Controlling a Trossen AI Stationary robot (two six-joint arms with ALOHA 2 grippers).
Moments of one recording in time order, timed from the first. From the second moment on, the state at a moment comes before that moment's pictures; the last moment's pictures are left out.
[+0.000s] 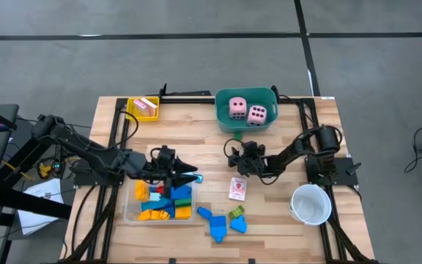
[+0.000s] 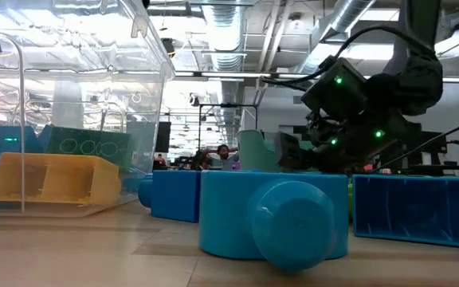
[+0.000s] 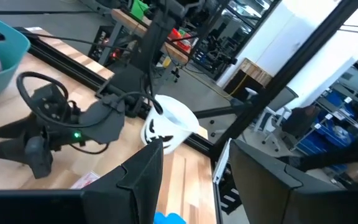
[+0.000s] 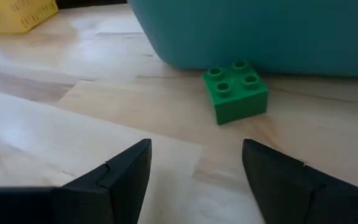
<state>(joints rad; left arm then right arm) -0.38 1.15 0.76 0.31 -0.40 -0.61 0.06 1.98 0.59 0.53 0.90 1.00</state>
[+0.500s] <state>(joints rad) -0.38 1.15 0.76 0.31 -0.40 -0.61 0.00 2.01 0.59 0.64 0.85 0.86</state>
